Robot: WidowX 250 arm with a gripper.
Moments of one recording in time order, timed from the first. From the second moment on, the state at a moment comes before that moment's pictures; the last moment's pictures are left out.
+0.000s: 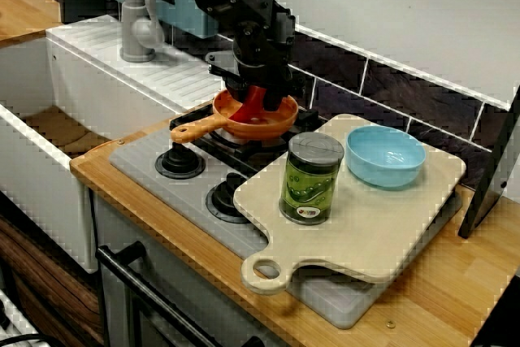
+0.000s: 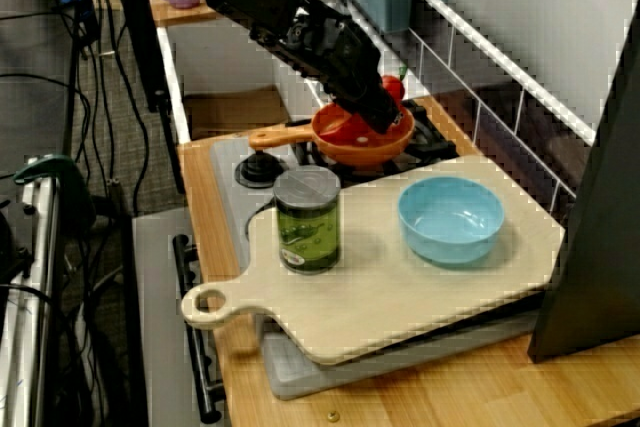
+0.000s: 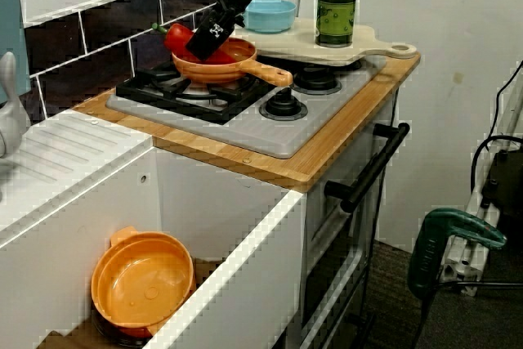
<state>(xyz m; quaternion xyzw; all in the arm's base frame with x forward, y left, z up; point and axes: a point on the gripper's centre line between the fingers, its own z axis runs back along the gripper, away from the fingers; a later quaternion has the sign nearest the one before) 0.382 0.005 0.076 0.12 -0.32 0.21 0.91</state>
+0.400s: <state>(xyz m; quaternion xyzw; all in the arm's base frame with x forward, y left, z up) 0.383 0.012 0.079 0.12 -0.31 0.22 0.92</state>
